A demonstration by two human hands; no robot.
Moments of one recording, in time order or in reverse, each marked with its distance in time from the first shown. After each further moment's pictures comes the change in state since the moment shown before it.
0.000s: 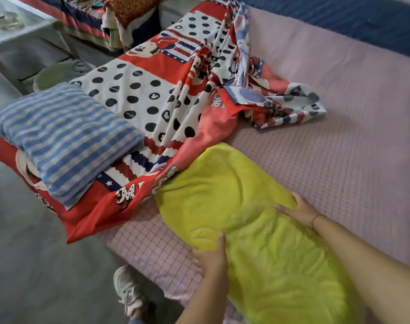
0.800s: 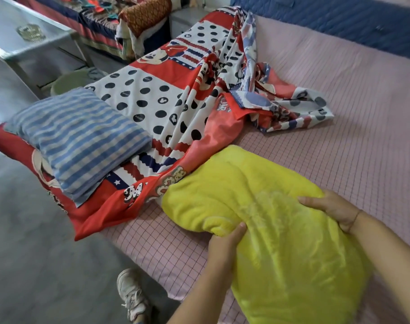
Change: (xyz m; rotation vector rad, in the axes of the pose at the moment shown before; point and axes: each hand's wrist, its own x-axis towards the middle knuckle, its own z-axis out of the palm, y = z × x) left_hand -0.028 0.009 -0.011 -0.250 -0.521 0.217; right_hand -0.035 -0.005 -0.050 0.577 -0.218 -0.110
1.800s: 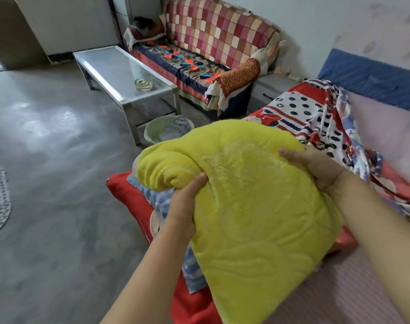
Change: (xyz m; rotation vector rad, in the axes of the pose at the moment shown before) left_hand -0.012 0.460 -0.270 -0.244 0.109 0.447; right_hand 0.109 -0.415 0.392 -0.037 -0.353 -0.430
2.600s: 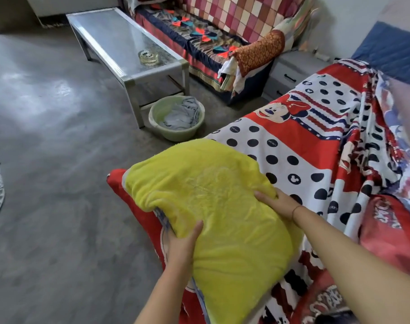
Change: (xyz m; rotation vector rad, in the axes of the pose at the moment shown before) left_hand 0.133 -0.050 -0.108 0.154 0.315 -0.053; right_hand 0.176 0.151 0.067 -0.584 0.078 0.475
